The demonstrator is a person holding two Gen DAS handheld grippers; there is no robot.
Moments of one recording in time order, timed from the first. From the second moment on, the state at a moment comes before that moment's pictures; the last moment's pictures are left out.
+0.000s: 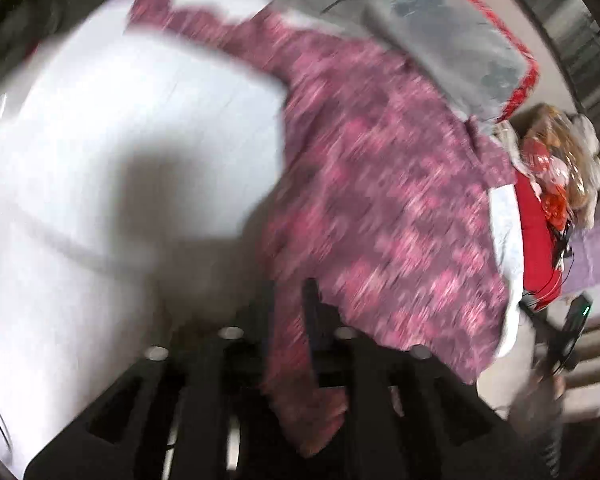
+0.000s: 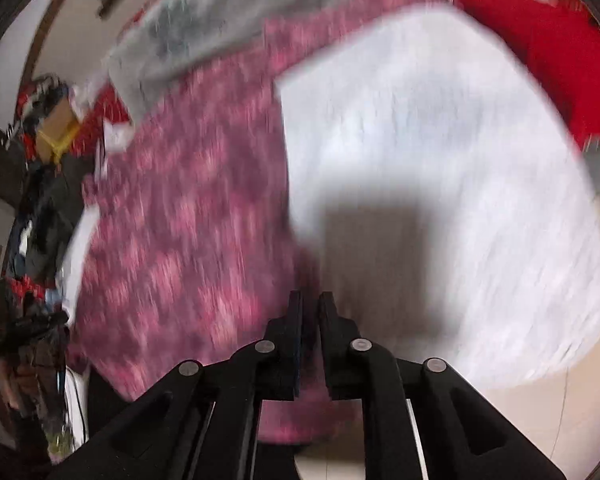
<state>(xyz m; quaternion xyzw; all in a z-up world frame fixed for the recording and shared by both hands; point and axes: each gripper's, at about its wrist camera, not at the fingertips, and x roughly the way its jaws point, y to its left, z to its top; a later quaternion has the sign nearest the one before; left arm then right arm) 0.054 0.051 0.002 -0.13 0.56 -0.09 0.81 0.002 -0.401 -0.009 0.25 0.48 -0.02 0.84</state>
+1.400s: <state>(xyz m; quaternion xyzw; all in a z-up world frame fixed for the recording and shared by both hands) 0.304 -0.075 -0.061 -0.13 0.55 -0.13 0.82 0.201 -0.702 -0.008 0.39 0.23 -0.28 0.85</state>
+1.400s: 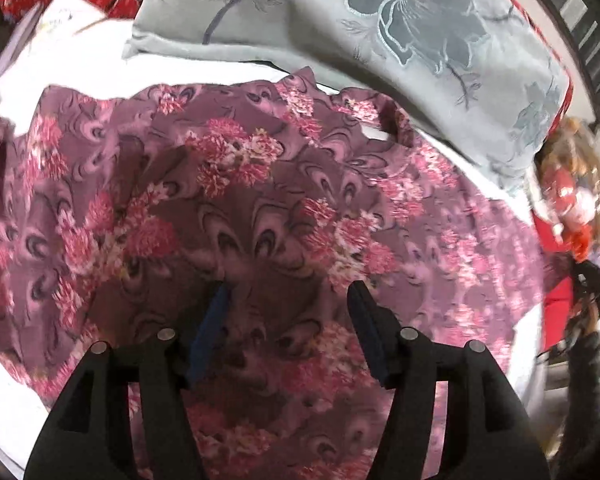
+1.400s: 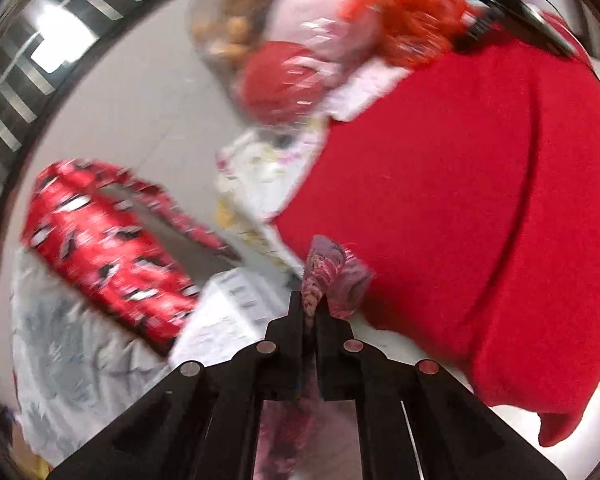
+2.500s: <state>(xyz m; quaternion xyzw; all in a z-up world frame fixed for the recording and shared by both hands) 0.274 0.092 -0.011 -0.26 0.52 -0.18 0.79 0.318 -0.102 -0.067 0.18 0.52 0.18 0.81</state>
